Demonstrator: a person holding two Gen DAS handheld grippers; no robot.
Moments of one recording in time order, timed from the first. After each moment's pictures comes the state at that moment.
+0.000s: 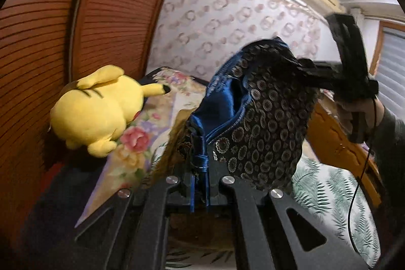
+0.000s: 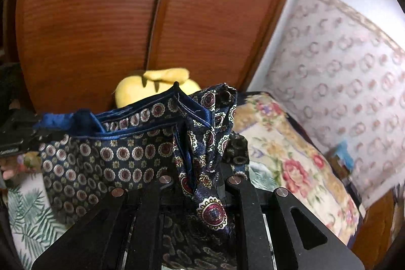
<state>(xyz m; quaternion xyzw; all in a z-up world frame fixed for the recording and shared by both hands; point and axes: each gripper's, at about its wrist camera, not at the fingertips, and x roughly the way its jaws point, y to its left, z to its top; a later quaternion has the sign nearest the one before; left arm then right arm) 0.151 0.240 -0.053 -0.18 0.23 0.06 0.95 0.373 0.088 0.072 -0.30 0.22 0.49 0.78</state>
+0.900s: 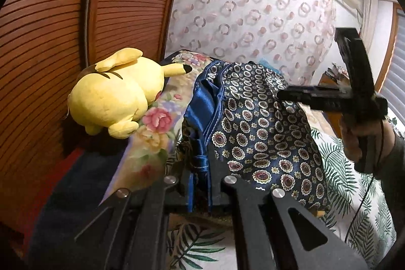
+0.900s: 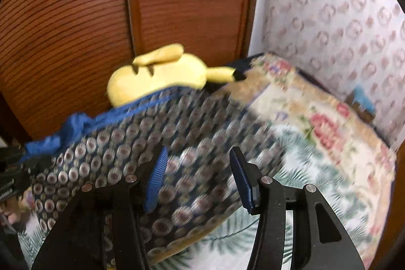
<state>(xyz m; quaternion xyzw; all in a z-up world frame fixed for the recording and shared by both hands) 0.141 0.239 -0.076 -0.15 0.29 0.11 0.94 0.382 0.099 -0.011 -0.19 0.33 0.47 0.80</state>
